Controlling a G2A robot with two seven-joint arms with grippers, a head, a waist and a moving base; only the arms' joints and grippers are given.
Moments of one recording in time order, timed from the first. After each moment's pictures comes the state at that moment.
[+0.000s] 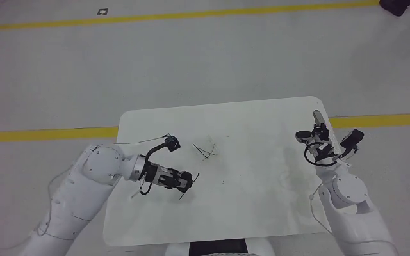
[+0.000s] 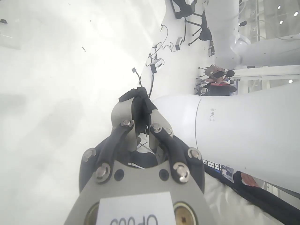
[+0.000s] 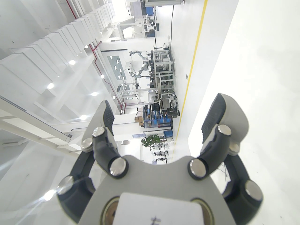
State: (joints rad) left arm 1.26 -0.89 -1.15 -1.74 -0.12 -0.34 -1.39; right arm -1.73 -1.15 1.57 -1.79 0.40 -0.01 0.07
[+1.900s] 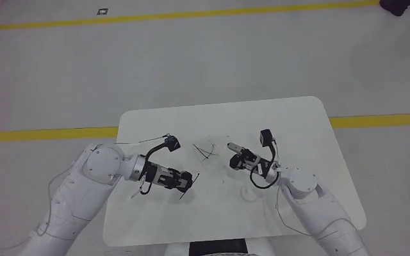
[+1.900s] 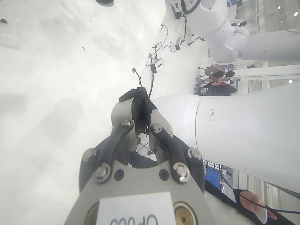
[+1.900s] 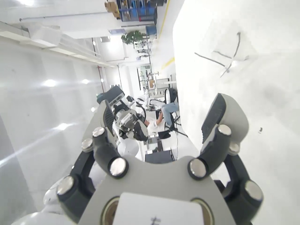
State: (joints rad) left arm 1.26 -0.89 -1.15 -1.74 -0.12 -0.34 -1.39; right arm -1.50 -1.17 1.20 -1.58 0.26 -0.04 0.72
